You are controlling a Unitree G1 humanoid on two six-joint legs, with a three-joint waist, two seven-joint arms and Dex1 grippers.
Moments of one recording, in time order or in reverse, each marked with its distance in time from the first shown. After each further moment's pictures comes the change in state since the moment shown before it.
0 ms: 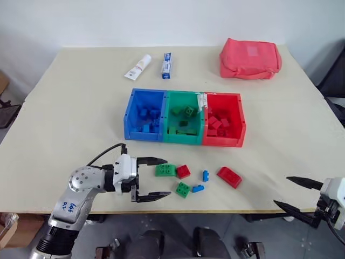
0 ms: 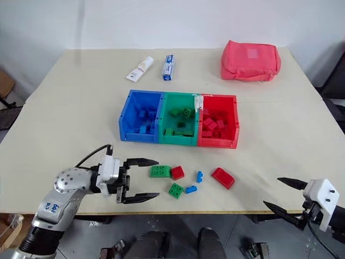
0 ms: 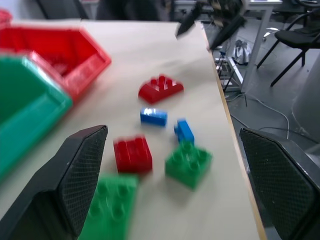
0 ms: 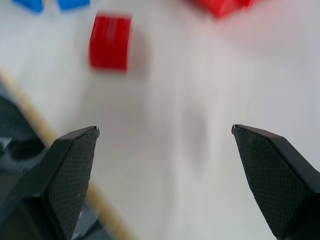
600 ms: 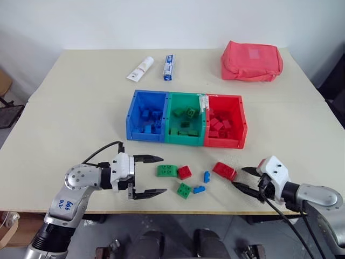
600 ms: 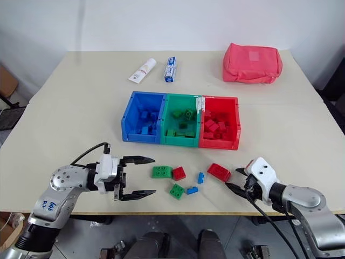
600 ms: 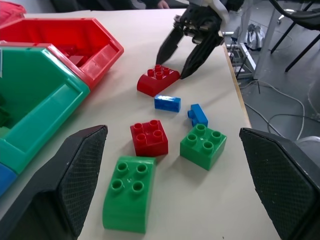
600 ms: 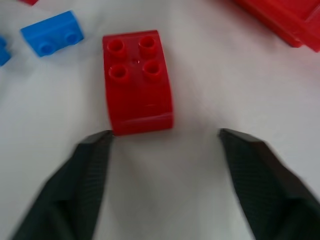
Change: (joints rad) left arm 0.023 0.039 0.018 0.031 0.023 -0.049 0.006; right arm -0.318 0.081 0.406 -0.172 -0.128 0.384 -0.361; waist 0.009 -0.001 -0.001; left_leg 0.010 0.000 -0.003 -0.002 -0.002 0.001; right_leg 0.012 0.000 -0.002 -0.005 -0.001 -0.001
